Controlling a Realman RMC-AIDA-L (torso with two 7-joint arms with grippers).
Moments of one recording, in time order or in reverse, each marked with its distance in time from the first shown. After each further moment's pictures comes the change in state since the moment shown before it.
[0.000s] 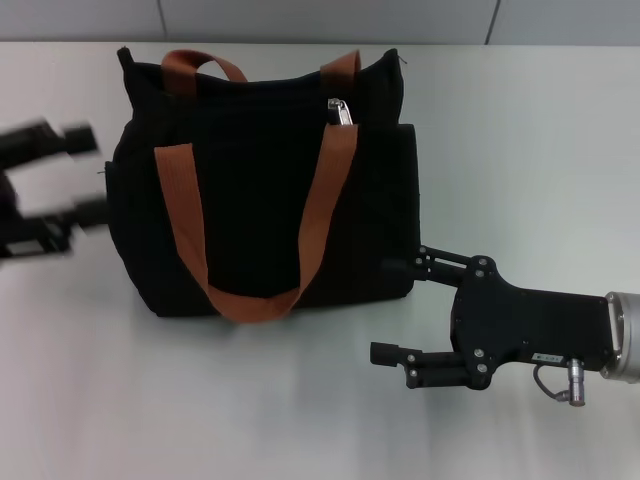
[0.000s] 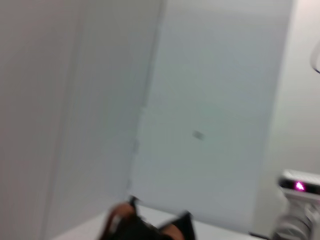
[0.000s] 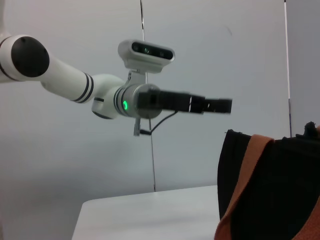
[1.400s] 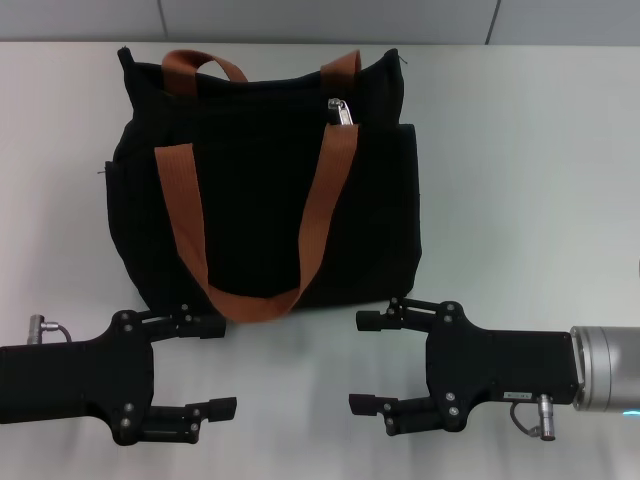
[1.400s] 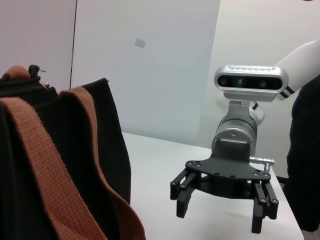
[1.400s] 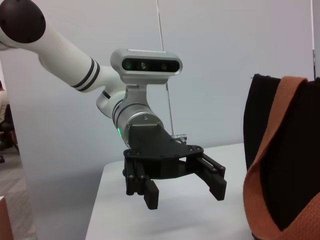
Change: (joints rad) left arm 0.031 -0.111 0.141 -0.201 0.240 -0.163 0.387; right arm 0.042 0.003 -0.090 0.104 -0.017 0.085 -0.029
